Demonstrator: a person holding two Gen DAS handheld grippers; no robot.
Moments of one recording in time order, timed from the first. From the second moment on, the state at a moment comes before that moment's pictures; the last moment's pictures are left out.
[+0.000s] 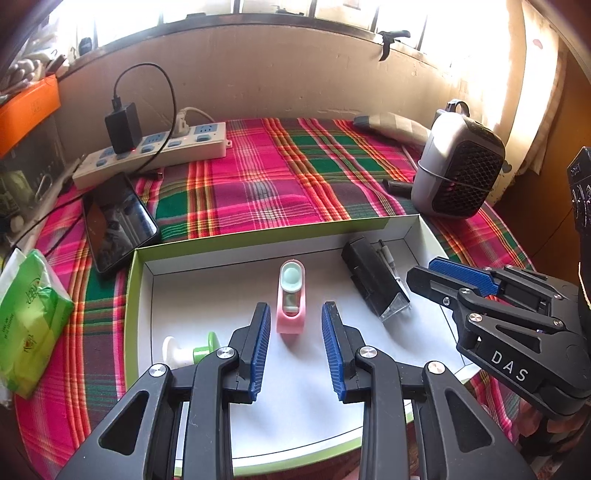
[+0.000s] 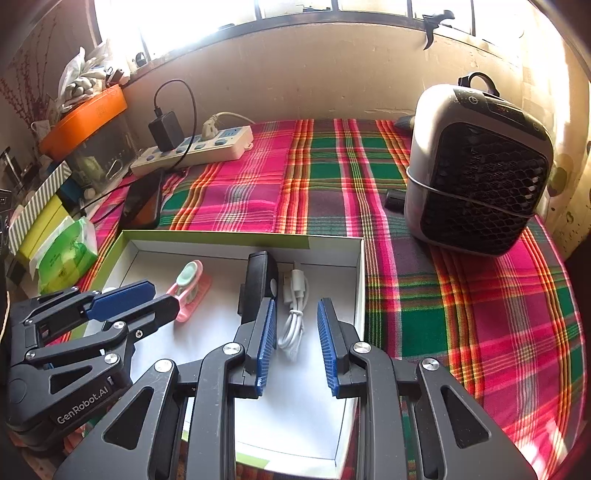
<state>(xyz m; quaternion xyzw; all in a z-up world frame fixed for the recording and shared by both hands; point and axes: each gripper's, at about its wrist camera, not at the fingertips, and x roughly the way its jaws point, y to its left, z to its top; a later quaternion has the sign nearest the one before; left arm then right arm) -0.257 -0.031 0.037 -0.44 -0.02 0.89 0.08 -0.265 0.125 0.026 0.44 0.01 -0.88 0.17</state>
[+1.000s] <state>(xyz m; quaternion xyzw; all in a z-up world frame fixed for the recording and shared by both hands) -0.177 -0.043 0.053 -0.41 -0.02 0.91 0.06 -0.189 0.133 0.044 0.40 -0.01 -0.90 0.17</state>
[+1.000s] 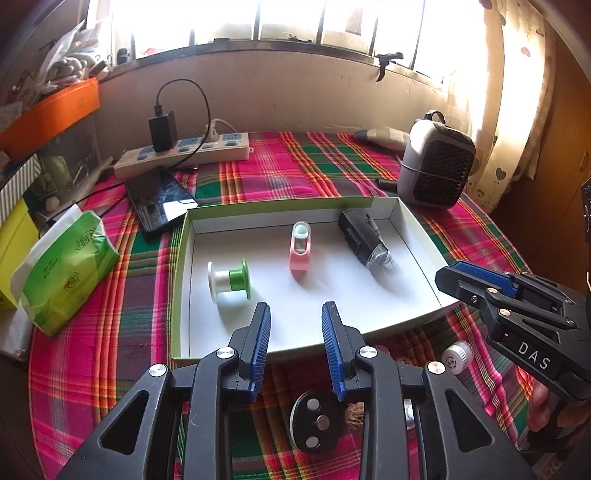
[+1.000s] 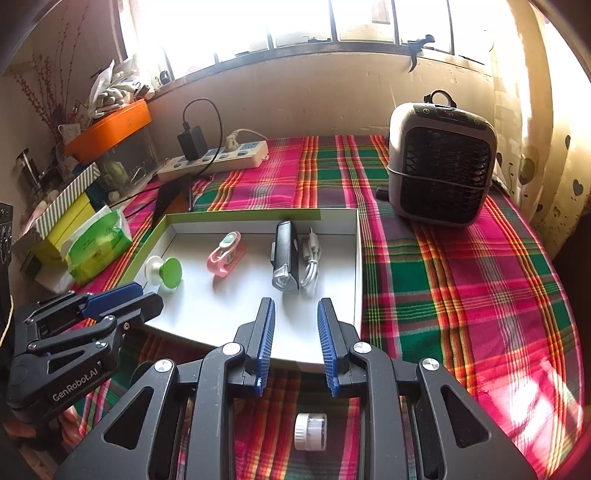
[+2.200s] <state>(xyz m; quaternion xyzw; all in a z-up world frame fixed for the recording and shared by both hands) -0.117 -0.076 0.023 -0.40 -0.07 0.91 0.08 -0.134 0.164 0.010 0.41 -0.02 -0.90 0.15</state>
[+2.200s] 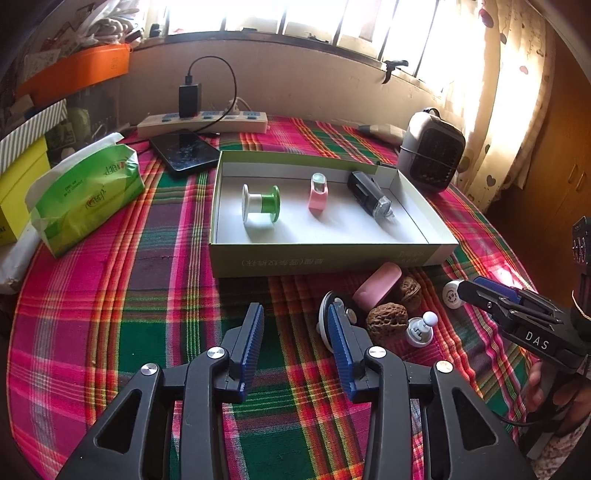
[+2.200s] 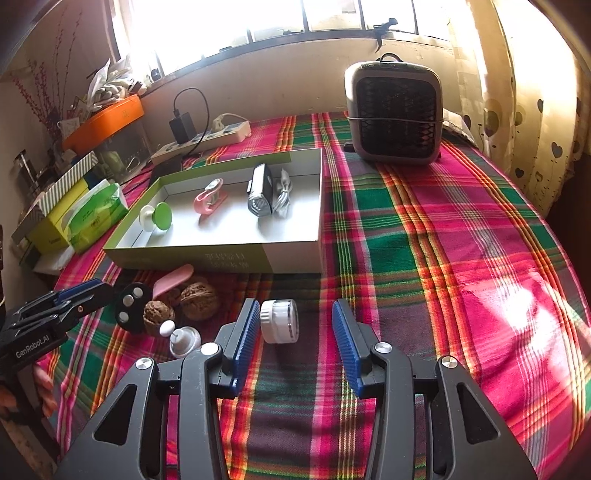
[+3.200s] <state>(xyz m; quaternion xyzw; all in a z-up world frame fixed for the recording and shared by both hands) -0.131 -0.059 0.007 -0.43 -0.09 0.89 0.13 -0.143 0.148 -0.003 0.43 0.01 -0.89 0.15</state>
